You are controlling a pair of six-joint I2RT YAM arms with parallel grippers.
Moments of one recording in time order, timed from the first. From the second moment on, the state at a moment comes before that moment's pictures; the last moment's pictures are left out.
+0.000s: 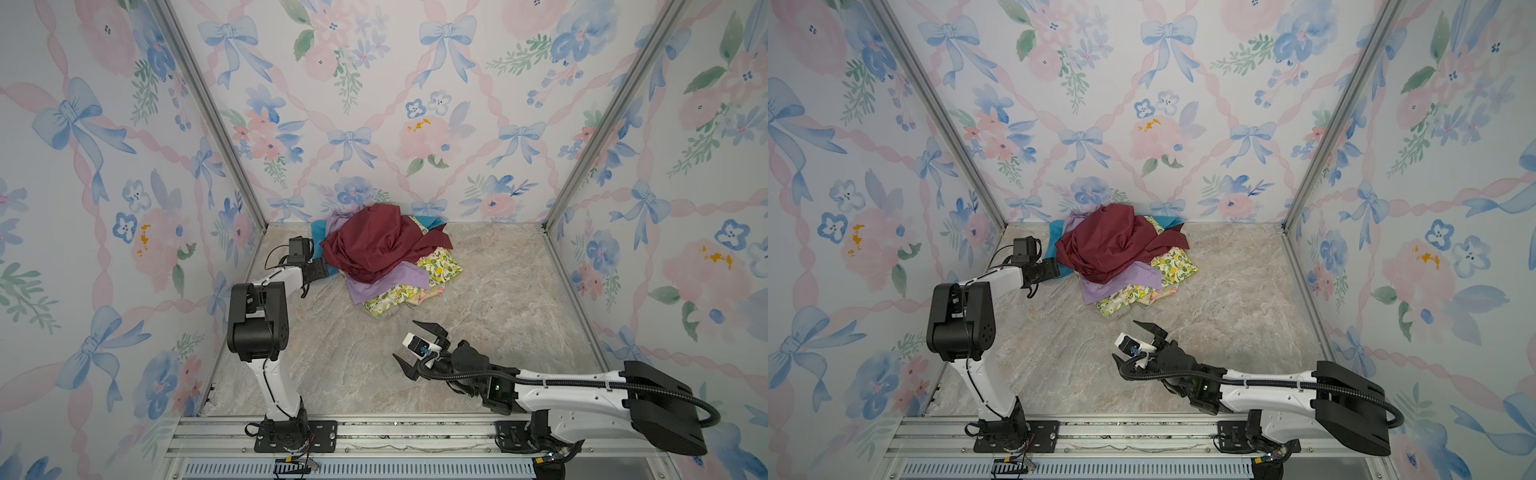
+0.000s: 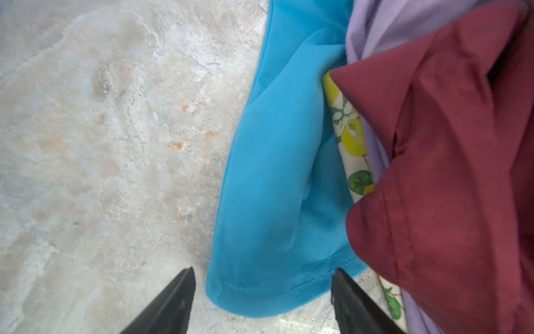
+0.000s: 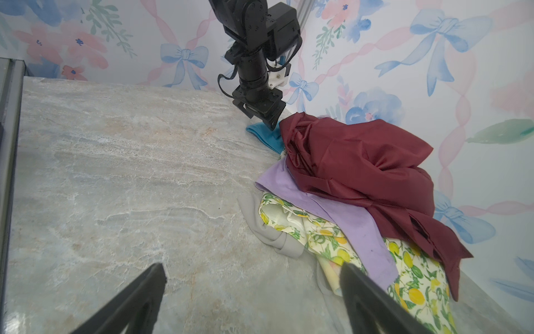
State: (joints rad) left arm 0.05 1.92 1.21 -0.16 -0.05 -0.25; right arm 1.19 1.22 0.47 0.51 0.32 -0.25
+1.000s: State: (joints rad) left arm 0.04 2.09 1.35 -0.16 -0.13 -0.27; right arm 1.02 1.21 0.49 0.40 0.15 -0.03
